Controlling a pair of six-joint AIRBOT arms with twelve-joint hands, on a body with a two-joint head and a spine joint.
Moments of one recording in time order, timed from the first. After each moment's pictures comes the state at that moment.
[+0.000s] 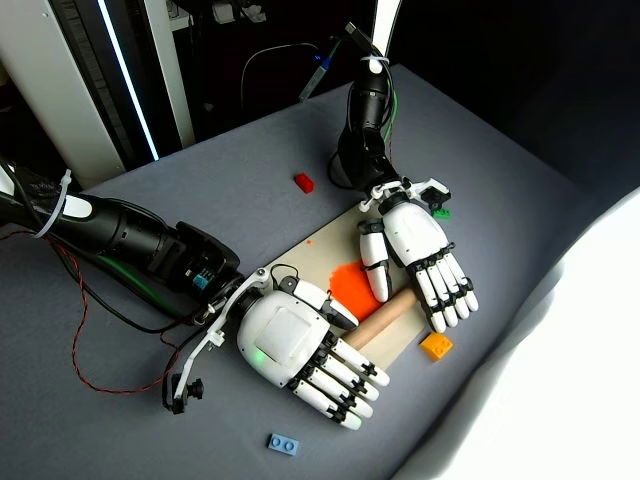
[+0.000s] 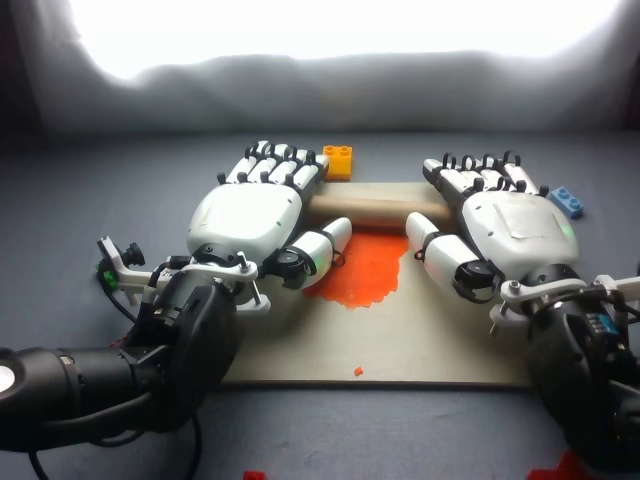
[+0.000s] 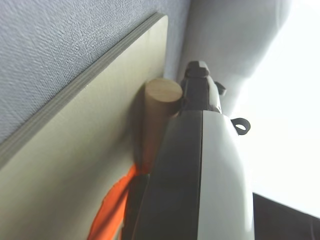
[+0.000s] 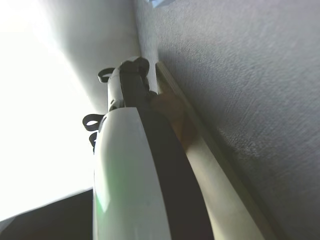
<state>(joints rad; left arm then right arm) 0.67 -1.57 1.53 -0.66 -0.90 1.34 -0.73 -1.60 1.44 0.83 1.12 -1.28</state>
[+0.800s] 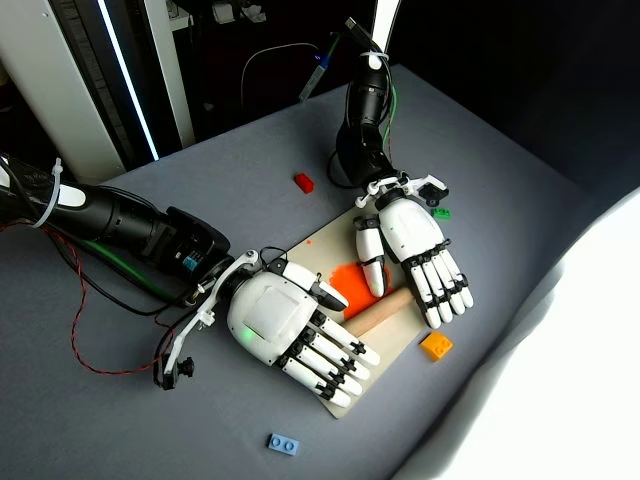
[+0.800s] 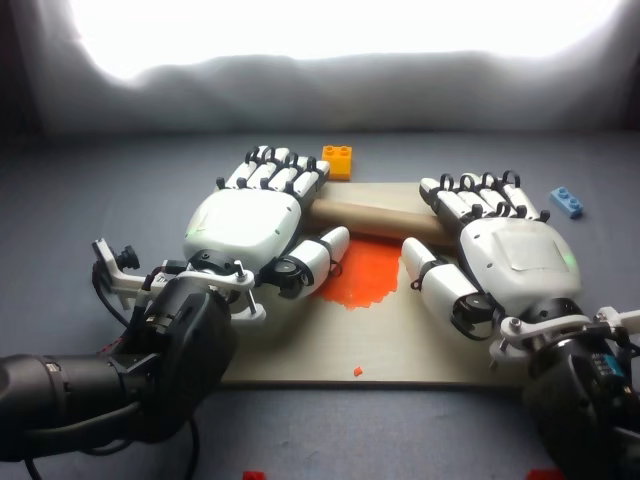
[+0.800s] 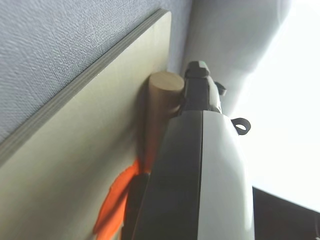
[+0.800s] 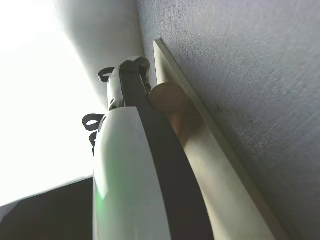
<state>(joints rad) 0.68 -1.54 1.48 -0.66 -0.90 1.36 -0.77 -1.59 1.34 0.82 1.22 -1.32</state>
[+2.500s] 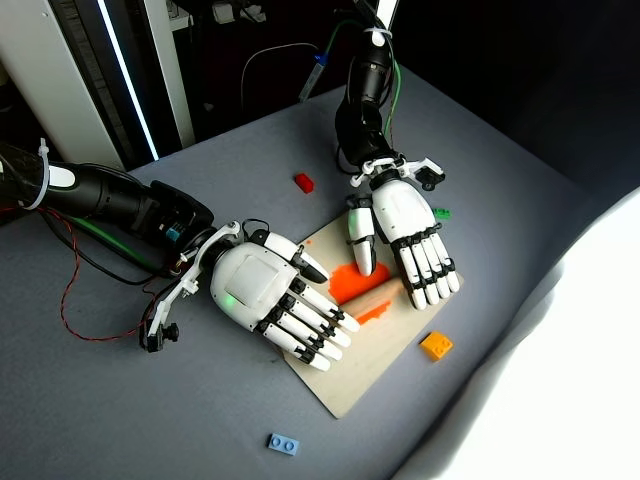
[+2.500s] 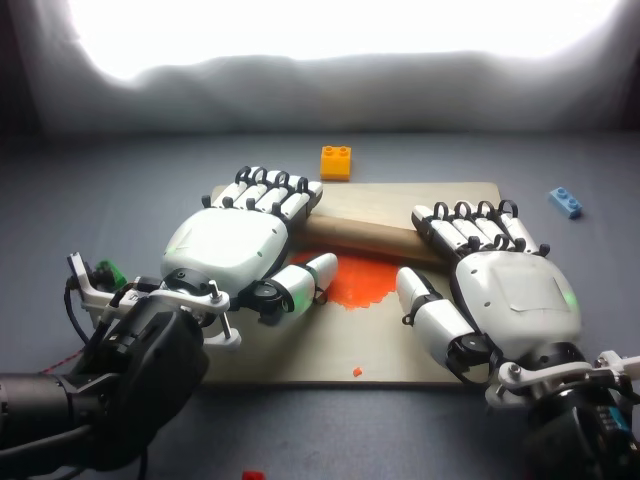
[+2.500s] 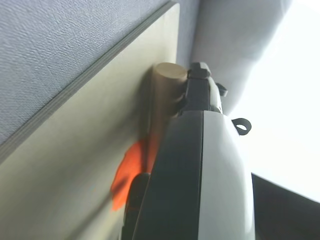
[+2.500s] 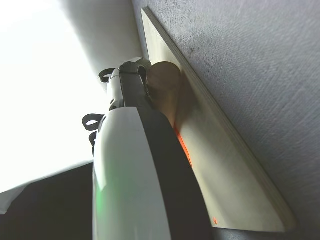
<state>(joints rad) 0.71 -1.42 1.31 -0.69 -0.86 1.40 -0.82 -1.58 1.20 0.84 1.33 -1.36</state>
